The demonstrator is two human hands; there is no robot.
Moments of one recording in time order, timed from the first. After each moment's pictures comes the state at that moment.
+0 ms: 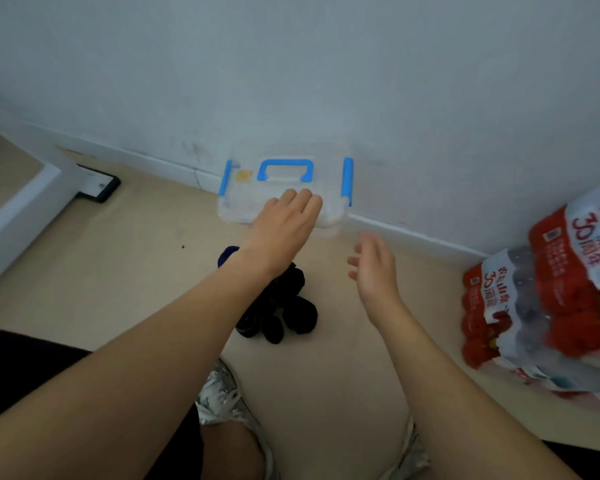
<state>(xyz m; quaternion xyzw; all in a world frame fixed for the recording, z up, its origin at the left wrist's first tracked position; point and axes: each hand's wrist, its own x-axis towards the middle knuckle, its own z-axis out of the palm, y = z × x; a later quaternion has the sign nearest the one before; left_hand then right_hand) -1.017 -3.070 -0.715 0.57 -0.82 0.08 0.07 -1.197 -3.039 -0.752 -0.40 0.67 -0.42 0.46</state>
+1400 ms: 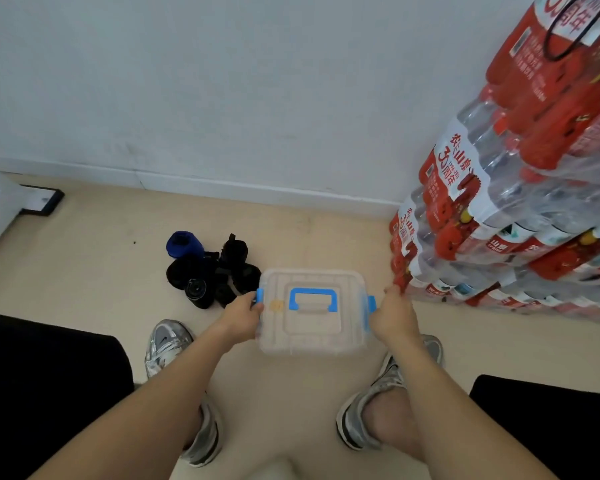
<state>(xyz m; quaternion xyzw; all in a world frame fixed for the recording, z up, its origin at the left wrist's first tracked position) -1.080 -2.897 -0.818 0.69 -0.43 -0.56 0.14 -1.386 -2.879 -0.807 -0.47 0.84 -0.04 0.27</state>
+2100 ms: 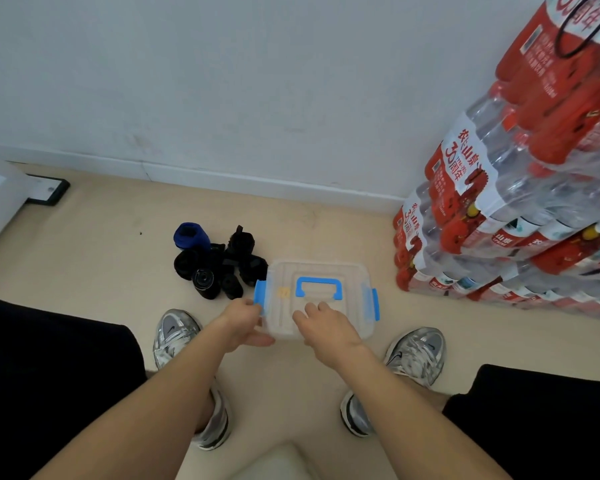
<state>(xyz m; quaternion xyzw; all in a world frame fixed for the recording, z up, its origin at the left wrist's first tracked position) -1.065 -2.881 -0.828 0.68 -0.27 -0.67 0.15 -1.270 -2.842 -0.803 -0.83 0.51 0.16 0.13</state>
